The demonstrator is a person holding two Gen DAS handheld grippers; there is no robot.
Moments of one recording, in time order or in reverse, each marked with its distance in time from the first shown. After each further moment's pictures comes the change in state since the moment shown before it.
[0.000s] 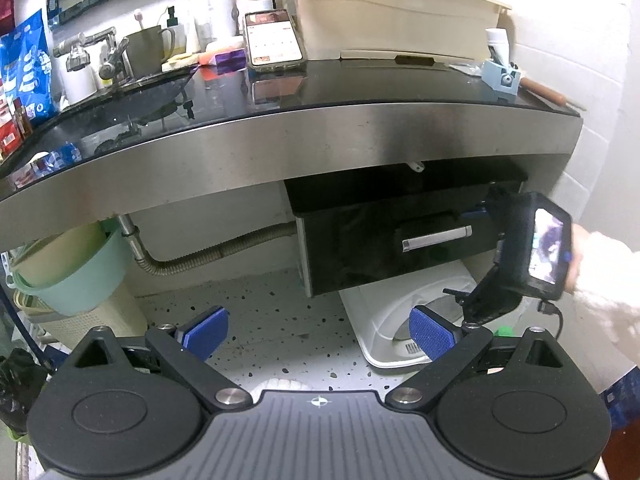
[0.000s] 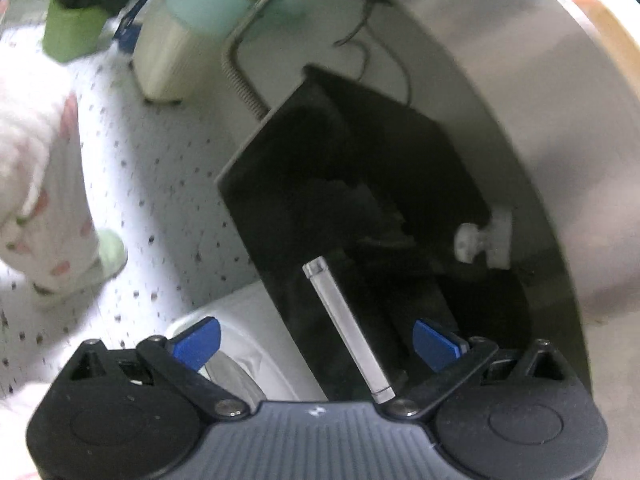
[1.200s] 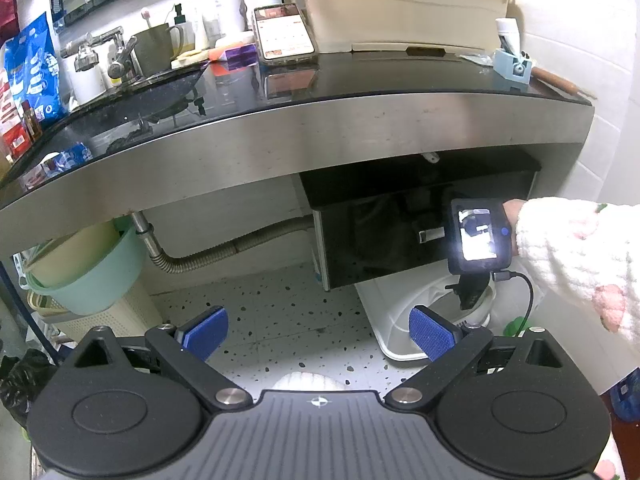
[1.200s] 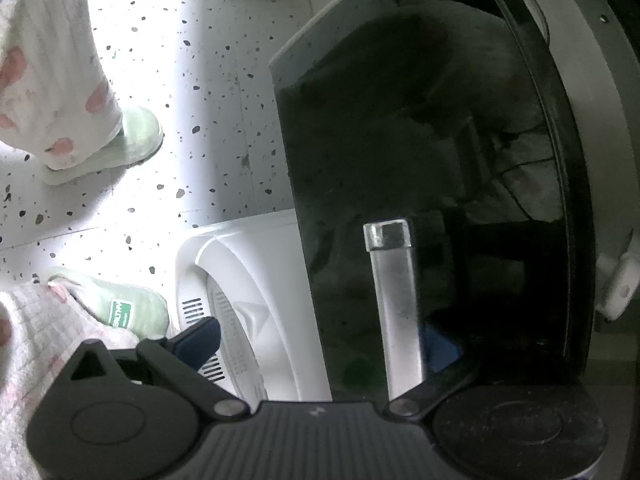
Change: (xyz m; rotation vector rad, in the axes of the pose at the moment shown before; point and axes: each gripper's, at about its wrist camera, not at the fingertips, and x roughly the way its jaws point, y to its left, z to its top) left arm -0.001 0.007 -0.003 0.017 0.018 0.039; right arm 0.119 -0.003 0.009 -0.275 0.229 0.169
